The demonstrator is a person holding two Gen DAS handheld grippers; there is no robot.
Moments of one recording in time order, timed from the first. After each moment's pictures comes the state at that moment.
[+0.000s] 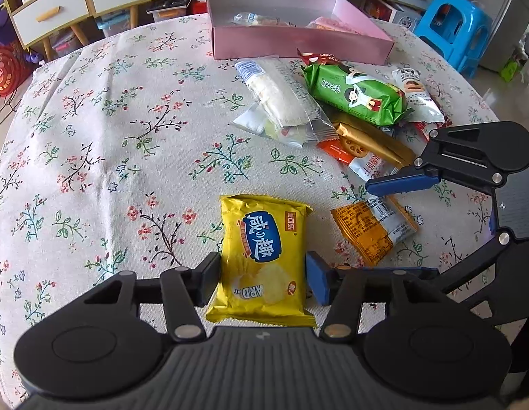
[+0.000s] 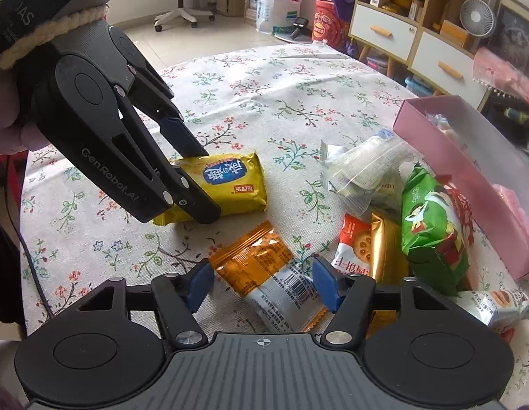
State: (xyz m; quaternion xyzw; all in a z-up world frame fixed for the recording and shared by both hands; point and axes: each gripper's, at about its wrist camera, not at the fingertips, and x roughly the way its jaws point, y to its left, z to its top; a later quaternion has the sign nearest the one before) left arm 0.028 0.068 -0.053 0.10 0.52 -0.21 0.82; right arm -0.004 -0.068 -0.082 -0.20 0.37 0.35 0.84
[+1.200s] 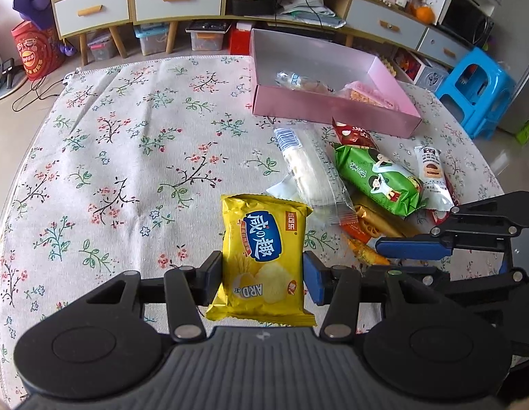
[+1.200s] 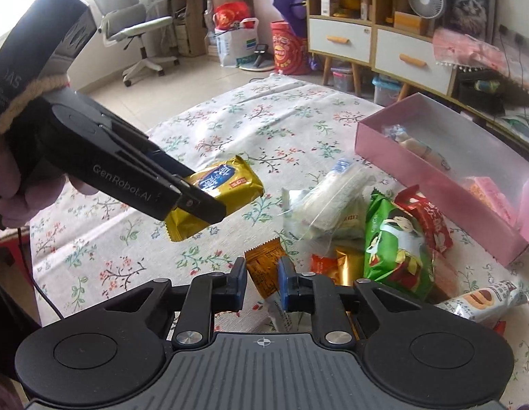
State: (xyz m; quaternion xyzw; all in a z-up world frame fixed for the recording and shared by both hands) left arm 0.054 0.078 -0.022 0.02 0.49 -0.17 0.86; right arm 0.021 -0.092 -0.046 -0.07 0.37 0.32 0.87
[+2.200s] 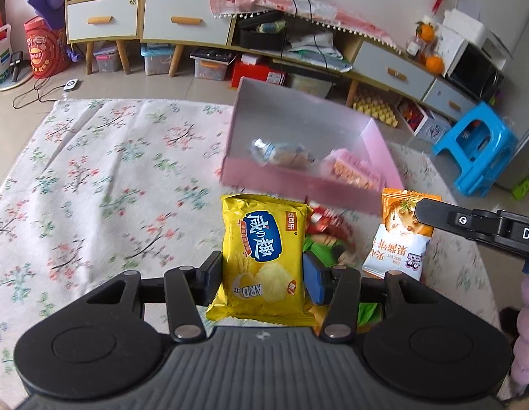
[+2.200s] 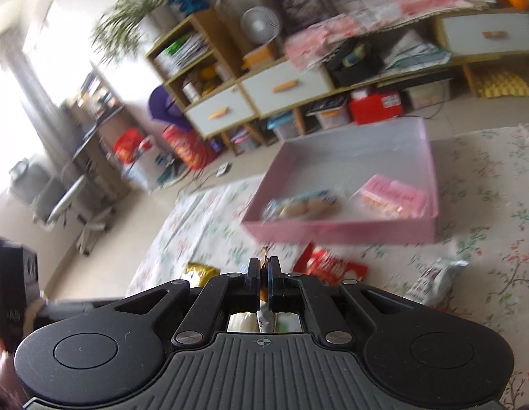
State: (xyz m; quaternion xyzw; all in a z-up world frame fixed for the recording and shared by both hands) left arm 0.101 0.032 0.004 -0.06 0.45 -0.15 0.88; right arm 0.082 -0.206 0.002 0.25 0.33 0.16 0.90
